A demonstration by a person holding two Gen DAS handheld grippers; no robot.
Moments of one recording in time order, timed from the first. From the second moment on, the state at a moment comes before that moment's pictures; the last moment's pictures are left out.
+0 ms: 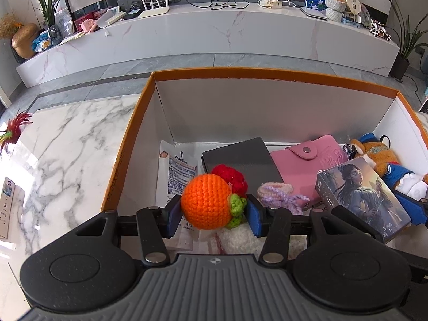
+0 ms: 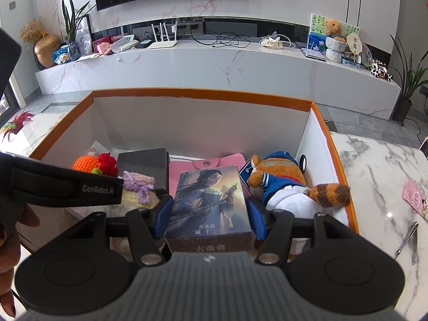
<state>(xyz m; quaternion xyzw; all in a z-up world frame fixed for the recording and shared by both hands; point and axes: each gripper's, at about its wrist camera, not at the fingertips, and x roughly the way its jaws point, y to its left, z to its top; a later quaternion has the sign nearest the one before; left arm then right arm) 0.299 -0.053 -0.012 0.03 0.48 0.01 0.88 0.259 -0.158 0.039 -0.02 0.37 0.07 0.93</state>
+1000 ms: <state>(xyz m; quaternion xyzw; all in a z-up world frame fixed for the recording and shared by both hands) 0.294 -0.055 -0.007 0.03 0.48 0.00 0.88 0.253 -0.153 0.037 -0.03 0.37 0.08 0.92</state>
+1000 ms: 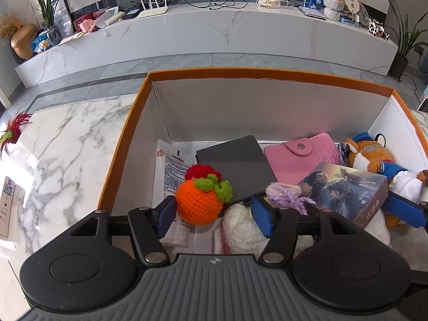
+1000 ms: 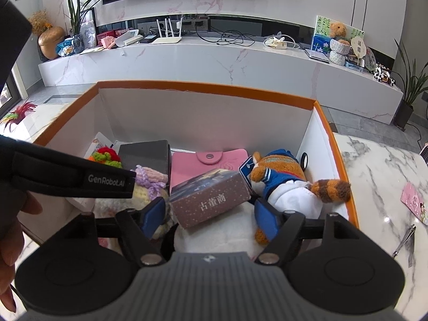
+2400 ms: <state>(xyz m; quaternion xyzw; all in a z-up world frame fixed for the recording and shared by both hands) 0.134 0.054 0.033 0.01 0.46 0.03 0.89 0.123 -0.116 0.063 0.00 0.37 0.13 0.92</state>
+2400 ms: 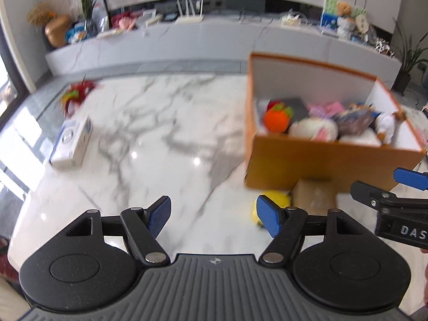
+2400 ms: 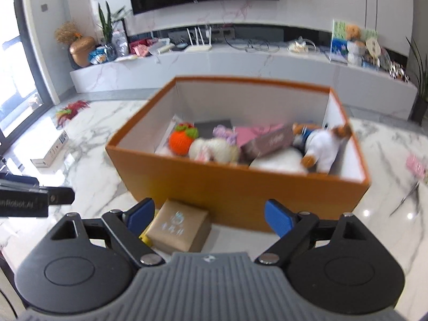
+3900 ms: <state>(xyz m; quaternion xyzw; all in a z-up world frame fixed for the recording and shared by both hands) 0.179 0.002 -0.062 0.01 0.50 -0.04 0.87 0.153 -0.146 -0.007 0.01 0.42 0.05 0.91</state>
